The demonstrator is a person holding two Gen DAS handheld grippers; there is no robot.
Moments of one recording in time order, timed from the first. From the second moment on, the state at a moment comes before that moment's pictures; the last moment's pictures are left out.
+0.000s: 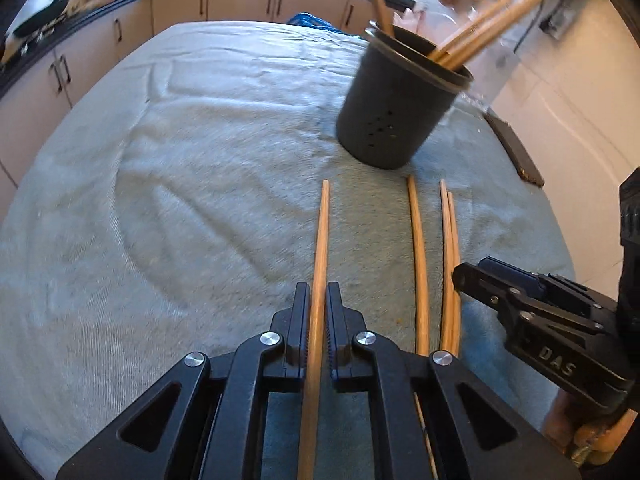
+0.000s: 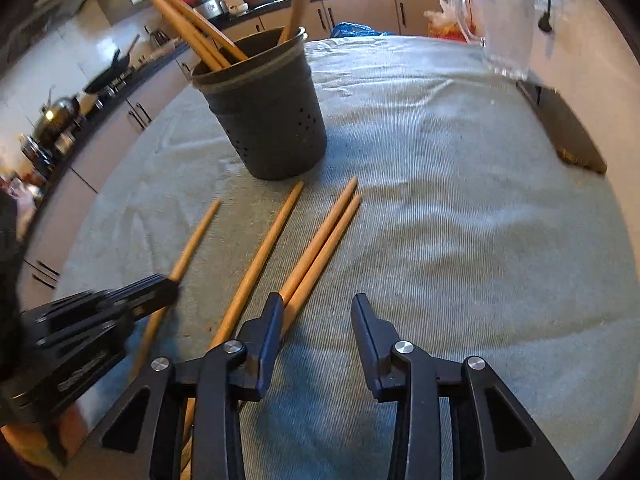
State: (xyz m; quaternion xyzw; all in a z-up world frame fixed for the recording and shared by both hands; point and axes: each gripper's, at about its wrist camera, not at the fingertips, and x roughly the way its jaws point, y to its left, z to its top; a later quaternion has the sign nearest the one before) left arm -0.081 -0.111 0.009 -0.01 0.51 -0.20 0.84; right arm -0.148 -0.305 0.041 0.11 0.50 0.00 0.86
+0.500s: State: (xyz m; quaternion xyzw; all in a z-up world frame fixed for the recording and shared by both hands) left arm -0.083 -0.097 0.006 -0.06 0.51 -0.20 0.83; right arm -0.149 -0.291 0.043 0.08 0.52 -0.04 0.85
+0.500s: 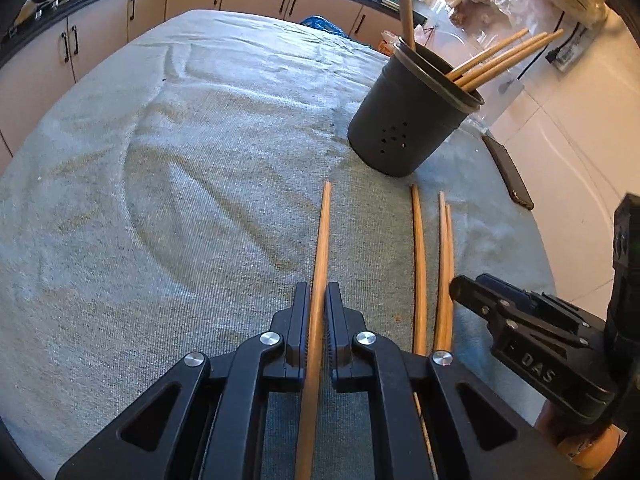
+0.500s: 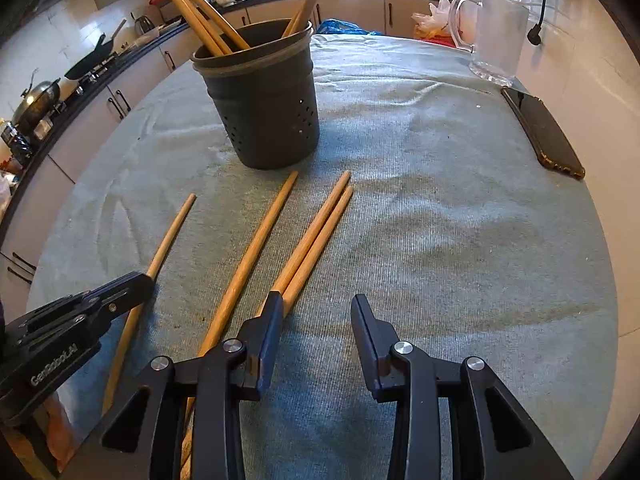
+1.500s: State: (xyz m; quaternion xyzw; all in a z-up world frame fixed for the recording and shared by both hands) left arm -0.038 -0.081 -0.002 -0.15 0.60 -0.23 0.75; right arm -0.102 -0.321 0.060 0.05 0.60 -0.08 0.80
